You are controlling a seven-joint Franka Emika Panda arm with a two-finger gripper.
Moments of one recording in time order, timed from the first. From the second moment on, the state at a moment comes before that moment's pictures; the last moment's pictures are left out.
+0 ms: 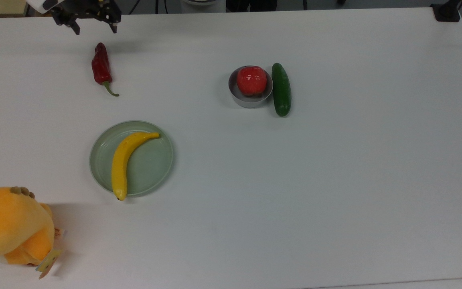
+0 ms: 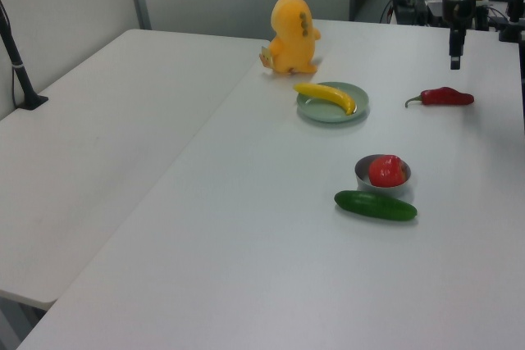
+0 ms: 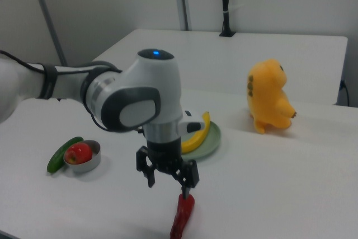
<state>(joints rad) 0.03 -0.04 -0.45 -2.12 -0.05 1.98 -0.49</state>
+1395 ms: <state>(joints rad) 0.03 0.13 -0.48 -2.23 -0.05 2.29 -0.56</state>
